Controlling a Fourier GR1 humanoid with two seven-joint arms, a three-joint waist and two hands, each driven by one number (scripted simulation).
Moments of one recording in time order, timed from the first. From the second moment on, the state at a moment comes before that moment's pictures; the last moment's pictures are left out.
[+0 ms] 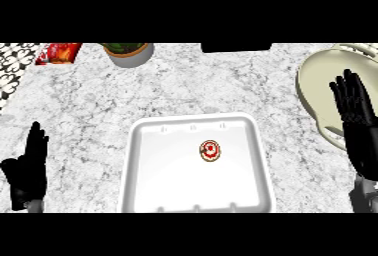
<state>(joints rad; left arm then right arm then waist) 0.04 0.41 -0.06 -1.36 0.23 0.46 -0.10 -0.10 -0.33 -0.04 -1.68 -0.10 -0.03 -0.21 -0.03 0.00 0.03</state>
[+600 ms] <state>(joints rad) 0.00 0.53 -0.13 -1.41 0.18 0.33 0.01 0.07 -0.33 0.09 -1.64 0.36 -0.37 -0.02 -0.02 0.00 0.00</state>
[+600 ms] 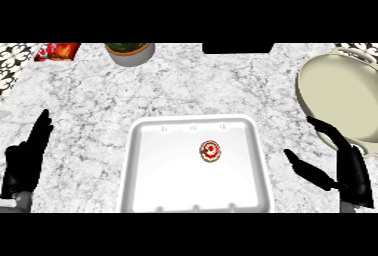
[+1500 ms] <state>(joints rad) 0.00 0.52 -0.13 -1.48 0.15 0.26 0.07 -0.09 -0.21 0.40 -1.89 0.75 0.03 0.68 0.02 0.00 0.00</state>
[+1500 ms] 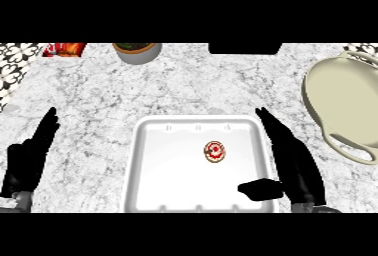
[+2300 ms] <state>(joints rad) 0.01 0.50 -0.10 -1.49 0.12 0.24 0.09 -0.49 -0.03 0.35 -1.52 0.54 0.44 0.98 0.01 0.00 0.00</state>
